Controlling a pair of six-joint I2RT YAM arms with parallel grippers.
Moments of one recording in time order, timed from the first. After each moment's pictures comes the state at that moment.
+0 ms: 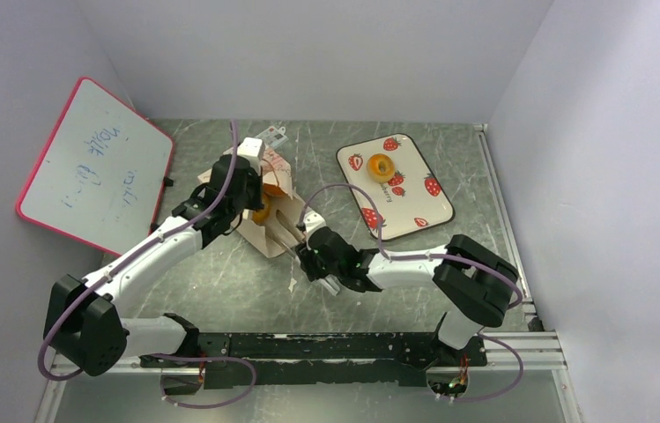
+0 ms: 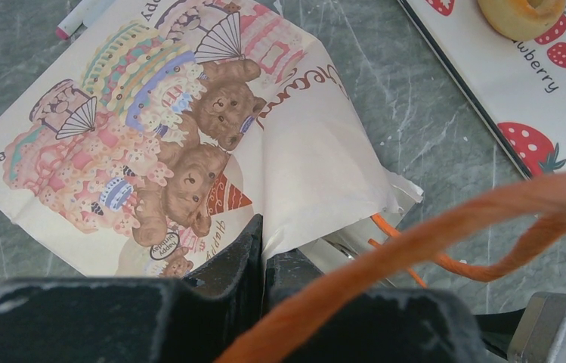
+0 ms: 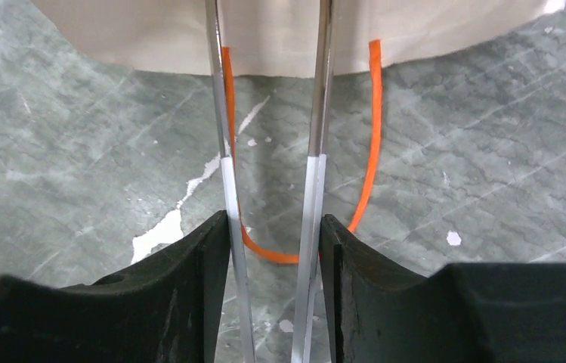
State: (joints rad) left arm -0.54 1.26 0.94 -0.20 -0.22 -0.23; right arm 1.03 1.63 0.70 0.23 0.20 0.26
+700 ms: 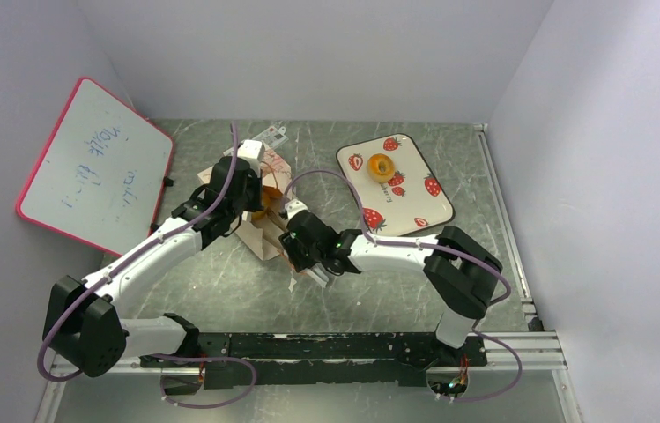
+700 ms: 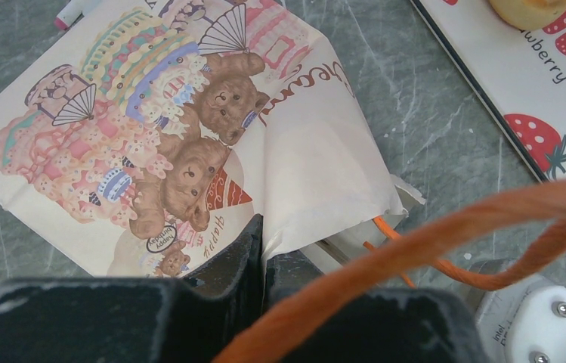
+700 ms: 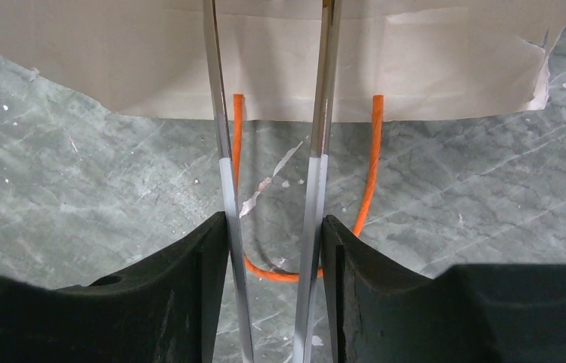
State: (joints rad) left arm -0.54 1.25 0.93 -0.21 -0.22 -0.22; right arm 1.03 1.72 1.00 -0.08 0.16 0.27
